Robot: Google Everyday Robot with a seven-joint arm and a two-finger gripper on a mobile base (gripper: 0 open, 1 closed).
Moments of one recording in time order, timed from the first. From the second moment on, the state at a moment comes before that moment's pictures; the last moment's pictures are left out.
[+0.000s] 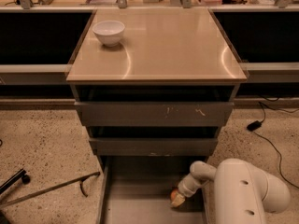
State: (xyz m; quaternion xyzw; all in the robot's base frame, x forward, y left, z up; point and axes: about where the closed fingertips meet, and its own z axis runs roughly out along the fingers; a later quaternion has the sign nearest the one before) arm 0.524 -0.143 0.120 -0.57 0.78 0.23 0.11
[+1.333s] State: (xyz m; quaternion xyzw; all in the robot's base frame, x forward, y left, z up) arm 0.531 -0.203 0.342 -0.52 0.72 0.38 0.26
